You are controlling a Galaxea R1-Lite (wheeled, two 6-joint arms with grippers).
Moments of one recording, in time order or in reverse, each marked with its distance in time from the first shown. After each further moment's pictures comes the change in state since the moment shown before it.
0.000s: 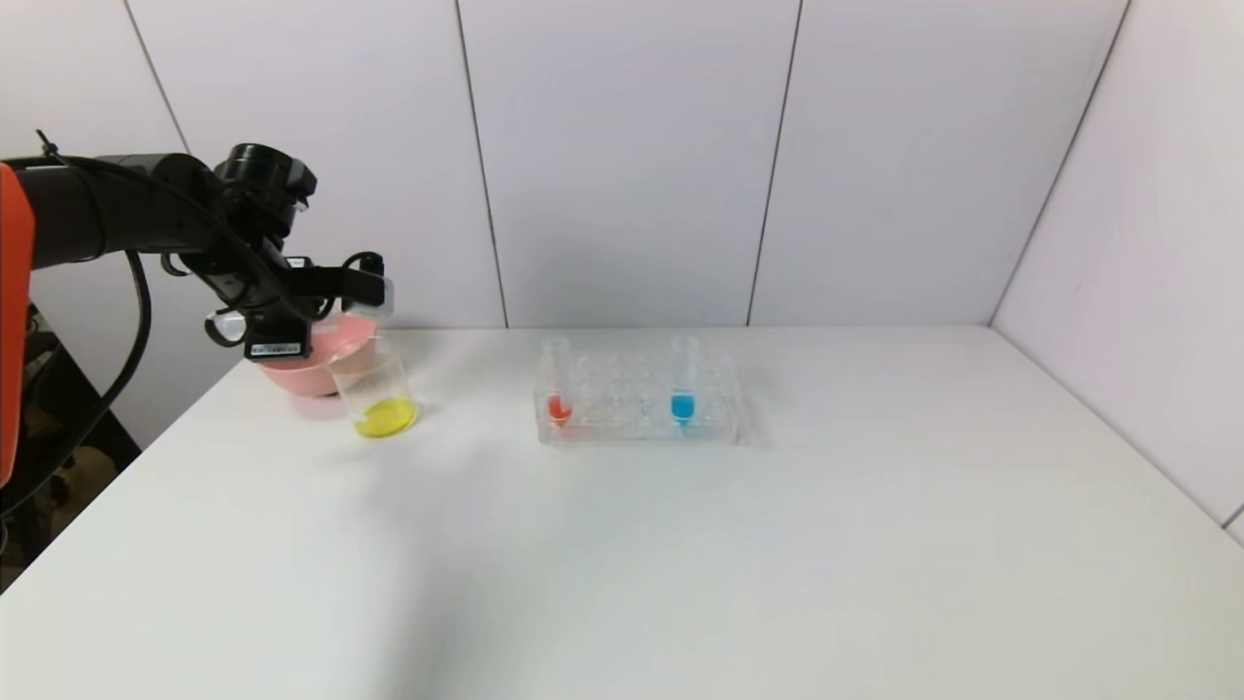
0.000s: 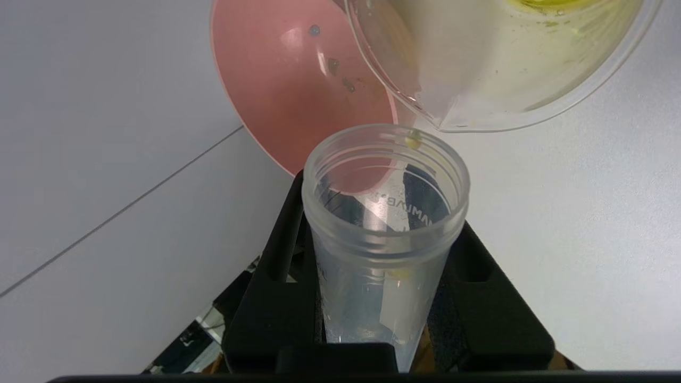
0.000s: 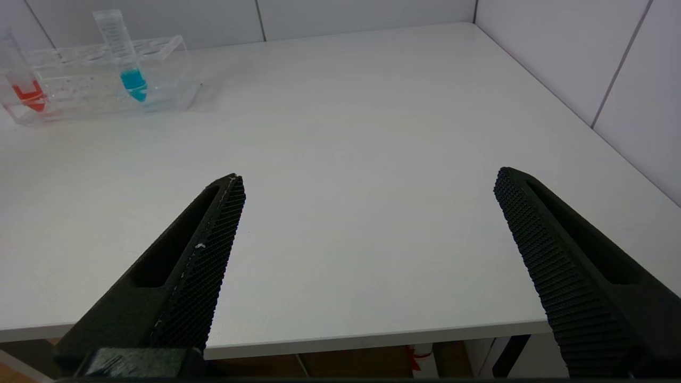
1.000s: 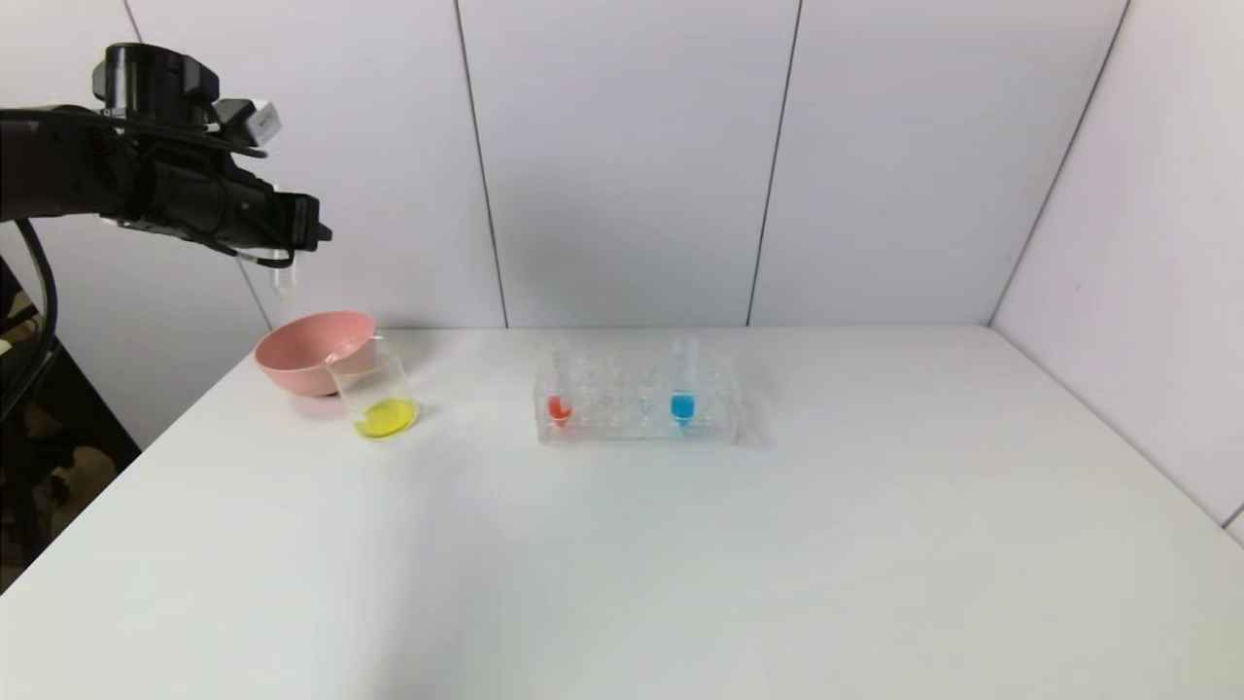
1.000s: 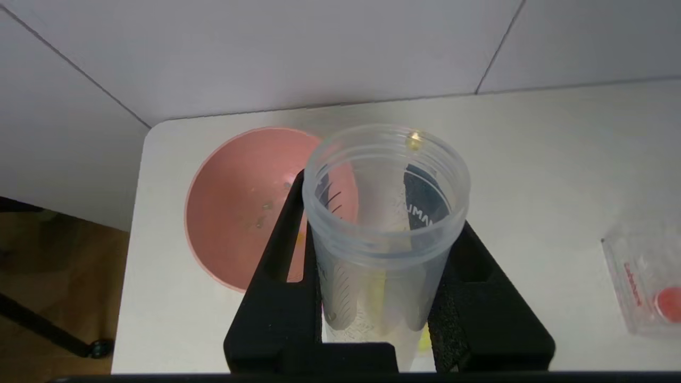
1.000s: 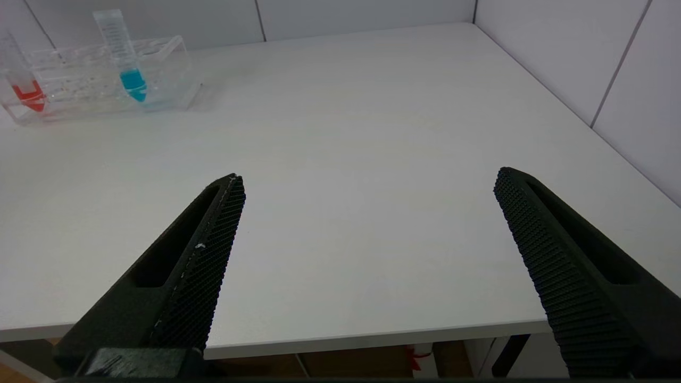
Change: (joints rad) left arm 0.070 -0.124 0.053 -0.338 -0.327 -1.304; right arm 0.000 0.000 0.000 0.000 0.000 0.000
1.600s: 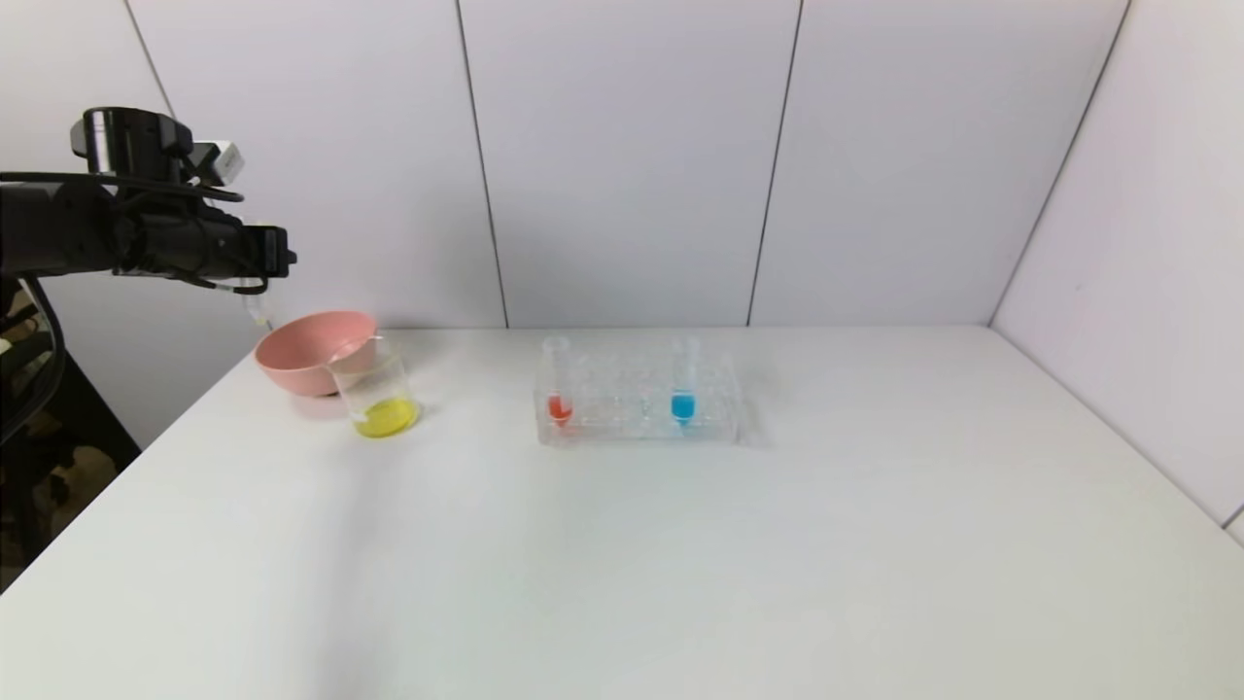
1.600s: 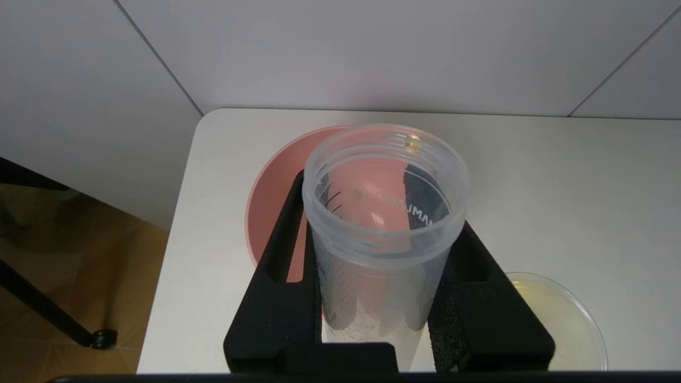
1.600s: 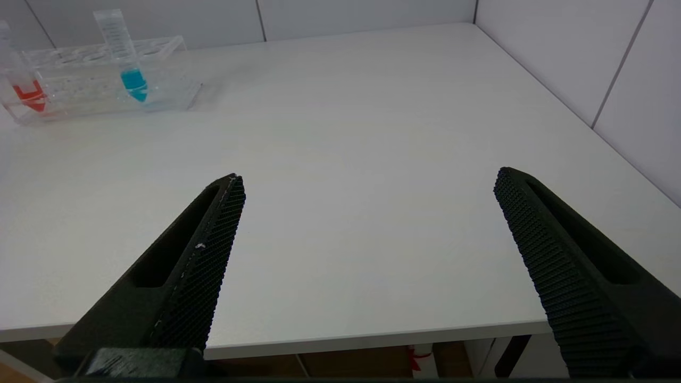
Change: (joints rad) left arm 0.097 0.049 0.152 -0.233 -0.008 -0.010; right arm 0.000 0.000 0.000 0.000 0.000 -0.001
